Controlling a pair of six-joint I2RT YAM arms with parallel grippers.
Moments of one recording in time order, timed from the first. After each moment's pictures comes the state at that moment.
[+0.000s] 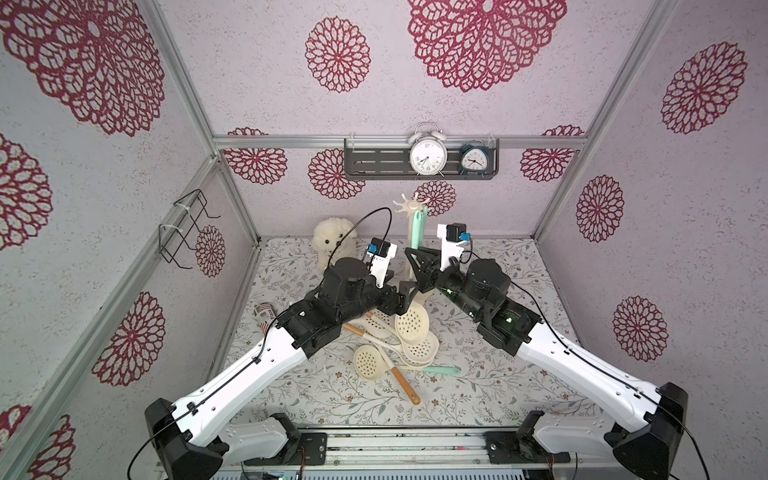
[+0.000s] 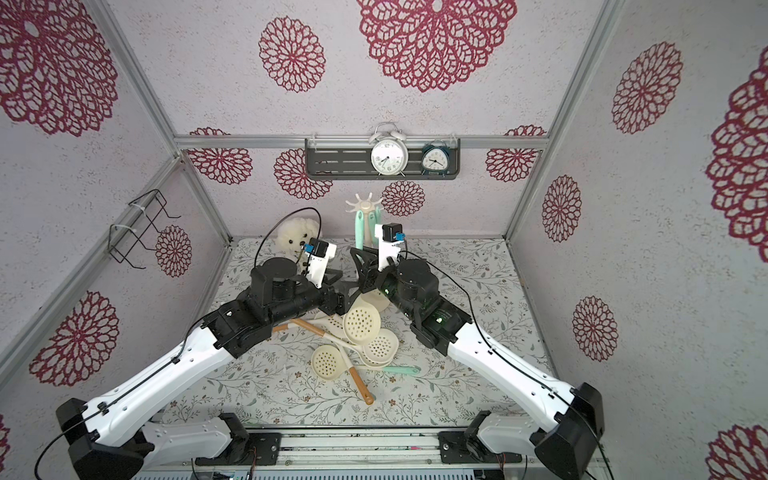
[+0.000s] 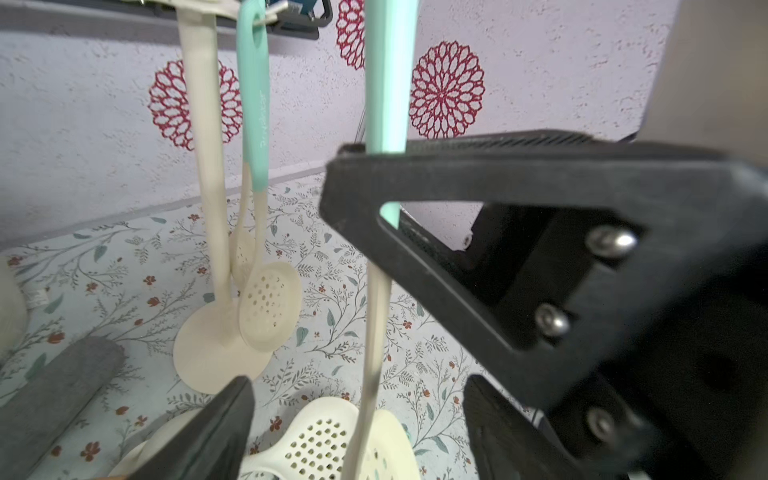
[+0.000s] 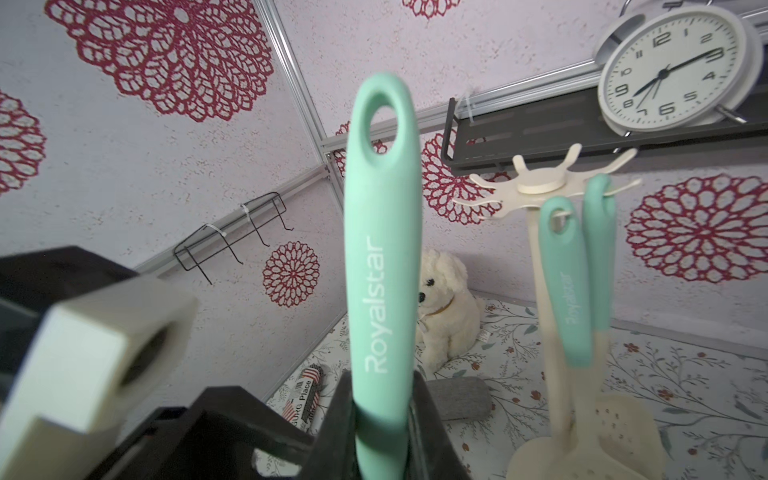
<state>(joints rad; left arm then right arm) -0.78 1.19 1.24 -0.34 0.06 -0.31 0.83 1.22 1.17 0.06 0.13 0.35</state>
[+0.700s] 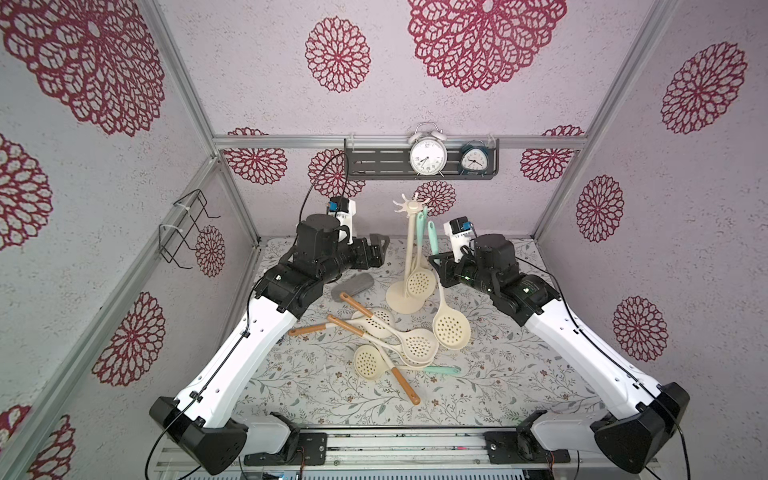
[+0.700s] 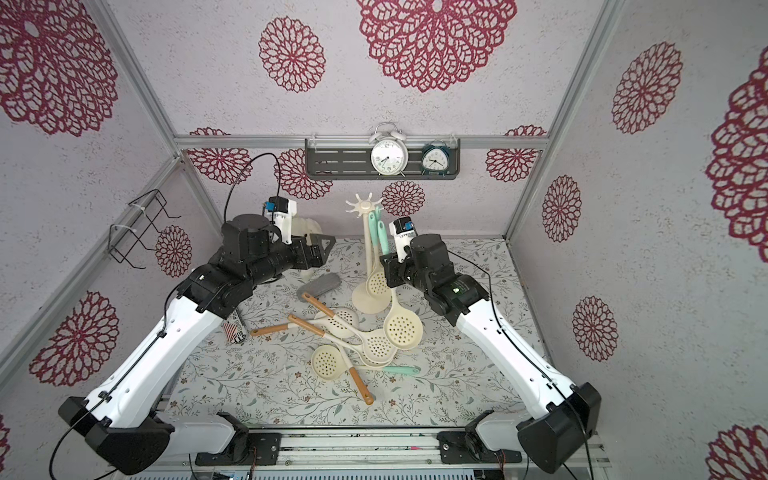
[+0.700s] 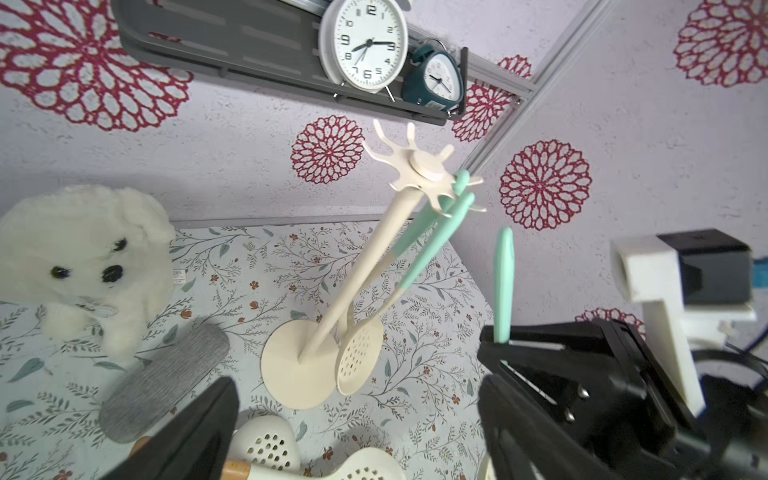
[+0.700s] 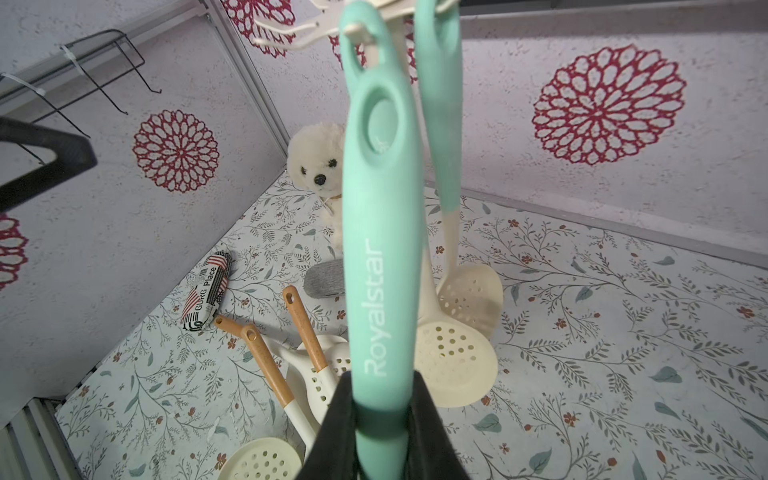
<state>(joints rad) -0.50 1.38 1.61 -0.59 0.04 -0.41 0.63 1.33 1.41 -0.48 -0.03 0.22</state>
